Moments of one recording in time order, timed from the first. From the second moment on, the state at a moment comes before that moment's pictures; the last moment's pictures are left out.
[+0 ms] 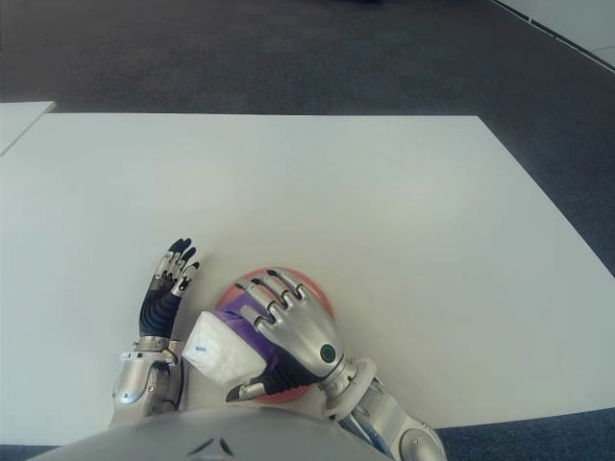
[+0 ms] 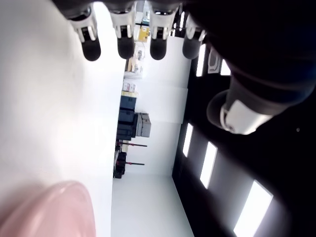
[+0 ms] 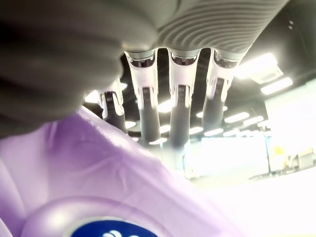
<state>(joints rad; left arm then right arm) 0.40 -0.05 -0.01 0.20 -0.13 -0.55 -0.13 0.44 -0.45 0.47 -0.57 -1.29 -0.33 -0.28</state>
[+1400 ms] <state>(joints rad) 0.39 -0.05 0.00 0.21 -0.15 -0.55 -0.16 0.36 -0.47 0.46 -0.53 -1.29 -0.37 -0.31</state>
